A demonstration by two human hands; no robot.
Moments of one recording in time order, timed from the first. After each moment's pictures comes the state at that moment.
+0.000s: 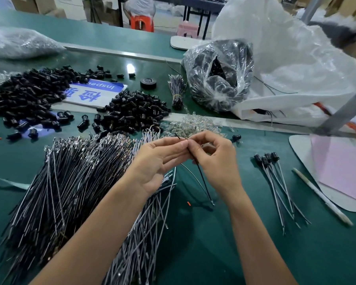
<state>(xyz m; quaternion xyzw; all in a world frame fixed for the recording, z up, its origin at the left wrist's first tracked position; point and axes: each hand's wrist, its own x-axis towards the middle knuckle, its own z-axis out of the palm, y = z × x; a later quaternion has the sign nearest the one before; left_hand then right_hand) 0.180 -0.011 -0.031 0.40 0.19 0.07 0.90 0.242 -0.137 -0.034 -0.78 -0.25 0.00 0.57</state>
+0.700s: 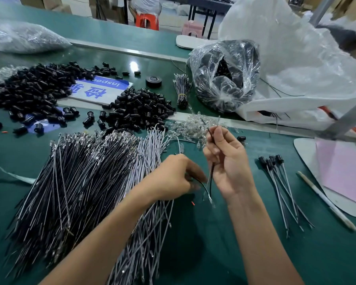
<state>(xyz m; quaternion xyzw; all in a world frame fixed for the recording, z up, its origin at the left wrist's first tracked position) 0.174 -0.018 -0.039 0.88 0.02 -0.05 0.47 0.244 -0.136 -0.030 -0.44 -0.10 0.20 0.87</state>
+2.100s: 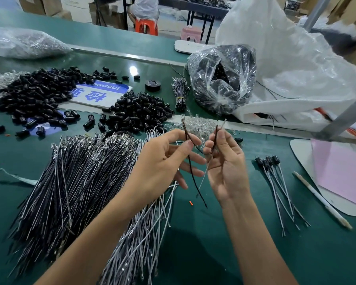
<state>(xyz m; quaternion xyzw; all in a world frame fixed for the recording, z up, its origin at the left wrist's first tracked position) 0.139 -0.022 0.003 0.69 0.05 0.12 0.71 0.232 -0.136 -0.026 -0.36 -0.08 0.17 0.91</state>
